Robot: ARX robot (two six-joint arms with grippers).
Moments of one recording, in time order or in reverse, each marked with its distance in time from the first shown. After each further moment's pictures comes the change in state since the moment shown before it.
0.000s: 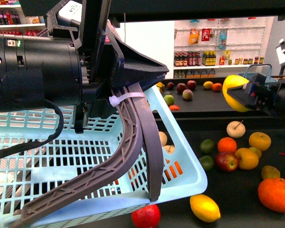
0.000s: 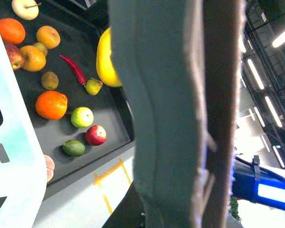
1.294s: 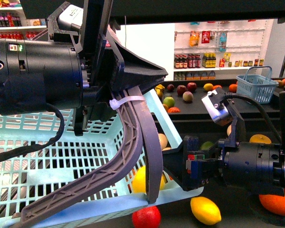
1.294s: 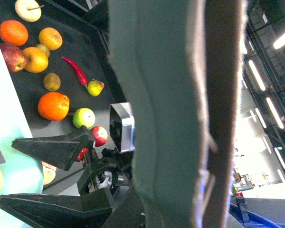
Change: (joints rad) left arm 0.000 0.000 0.000 0.000 -0.007 0.003; right arm 0.253 0.067 -0.149 0.016 -0.061 -0.102
